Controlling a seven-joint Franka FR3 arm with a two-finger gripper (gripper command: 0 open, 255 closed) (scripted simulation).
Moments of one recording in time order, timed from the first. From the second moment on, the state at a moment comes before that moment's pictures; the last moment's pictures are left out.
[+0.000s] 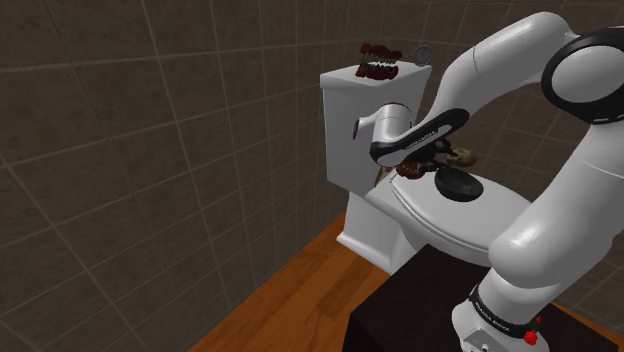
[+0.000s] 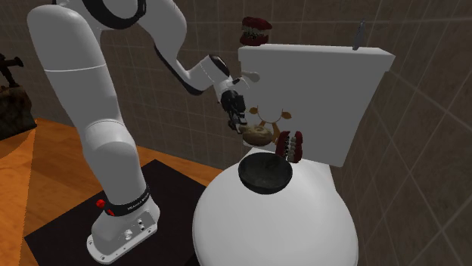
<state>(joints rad) -0.31 0.00 0.25 -2.32 -0.91 1.33 0.78</state>
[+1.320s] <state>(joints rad) -0.38 0.11 0.18 -2.39 -1.02 1.50 0.88</state>
